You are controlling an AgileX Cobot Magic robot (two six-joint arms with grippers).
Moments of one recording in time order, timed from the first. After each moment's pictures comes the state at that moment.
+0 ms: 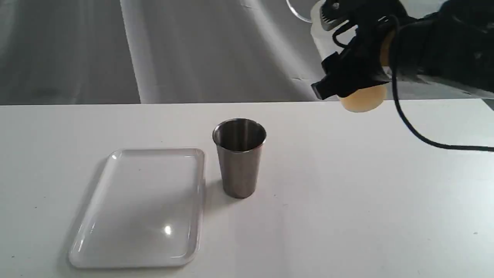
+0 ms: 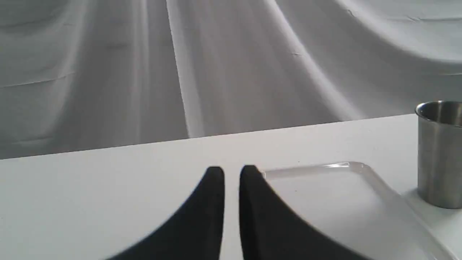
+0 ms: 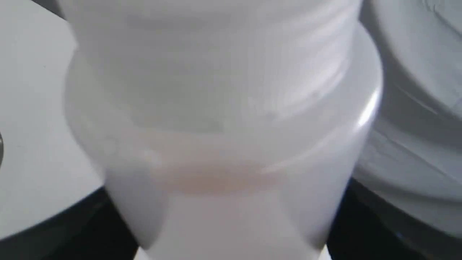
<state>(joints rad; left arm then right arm) -0.03 0.00 0.00 0.04 0.13 0.04 0.28 1.64 -1.23 -1.09 0.35 0.71</state>
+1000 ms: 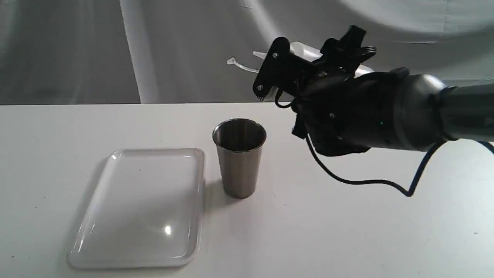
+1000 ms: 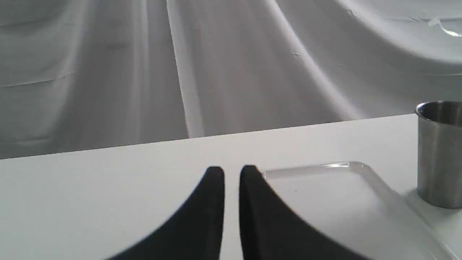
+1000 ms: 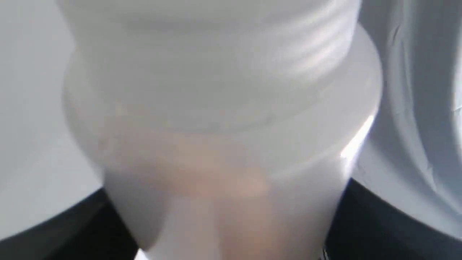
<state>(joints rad) -0.03 0.00 0.00 0.04 0.13 0.04 0.47 1.95 -1.33 -1.68 0.77 0.81</state>
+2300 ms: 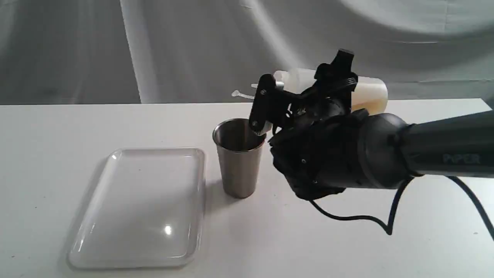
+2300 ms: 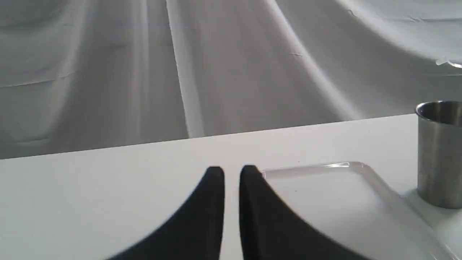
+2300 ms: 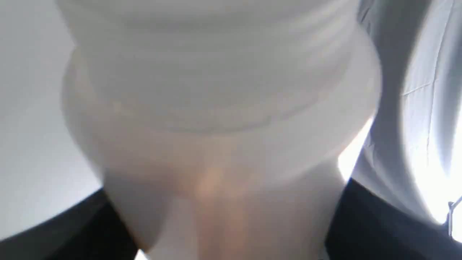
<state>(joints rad) -0.03 0.00 0.00 0.04 0.13 0.04 0.56 2.00 -1.26 -1.70 1.00 0.78</state>
